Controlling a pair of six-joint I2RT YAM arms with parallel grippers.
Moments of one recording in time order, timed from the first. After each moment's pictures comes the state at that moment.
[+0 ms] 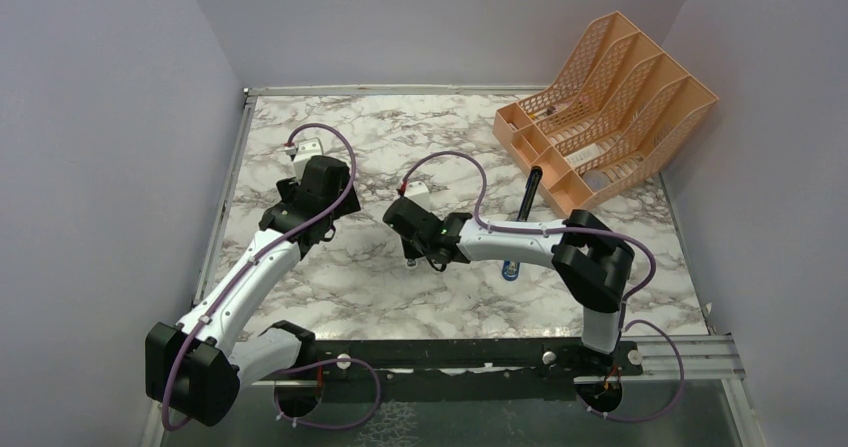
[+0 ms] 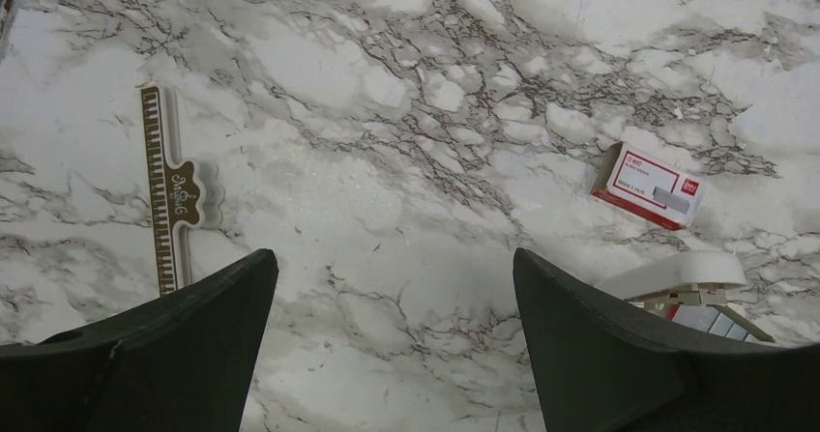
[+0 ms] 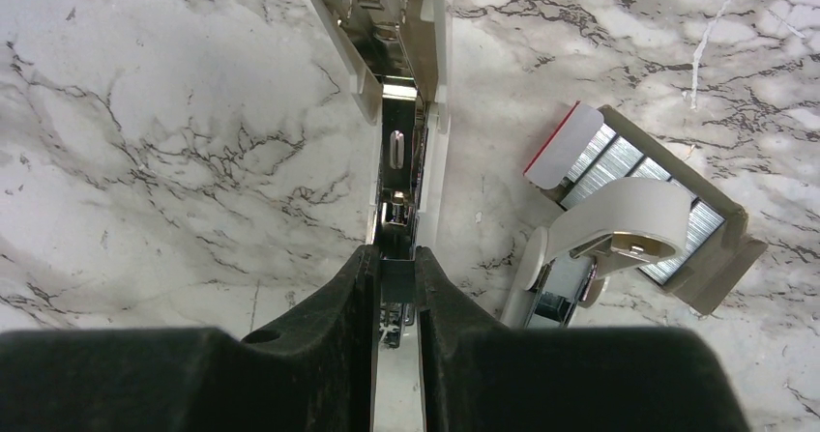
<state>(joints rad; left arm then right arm) -0.39 1.08 0.87 -0.55 -0.47 -0.52 1.08 1.89 1.27 -0.30 0.38 0.64</state>
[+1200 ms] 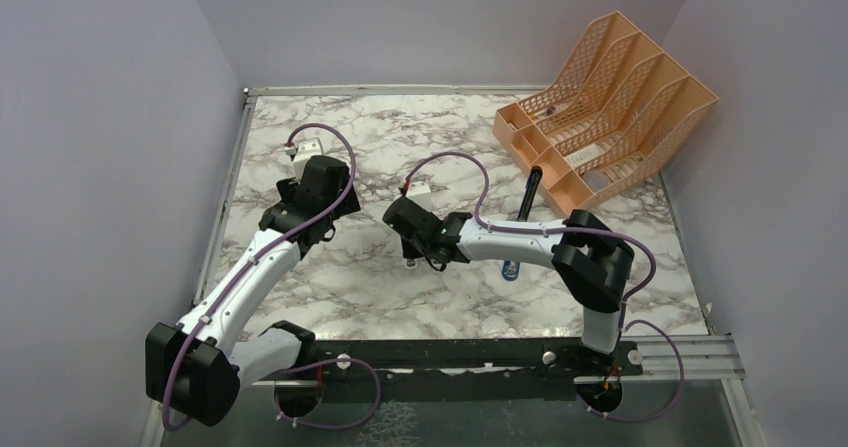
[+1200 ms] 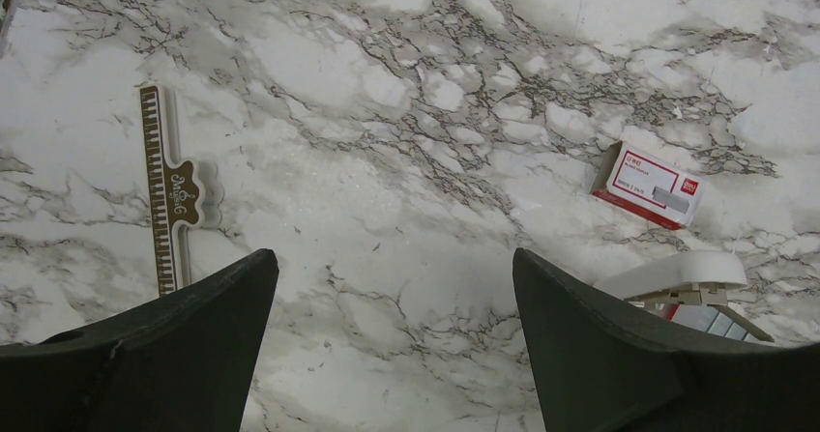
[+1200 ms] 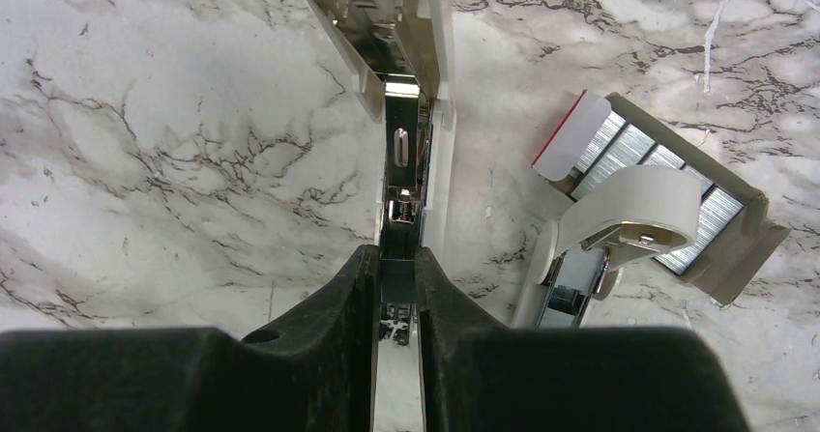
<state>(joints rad) -0.39 1.08 0.87 -0.55 -0.46 -0.52 1.08 1.88 1.27 -0.31 0.38 0.71</state>
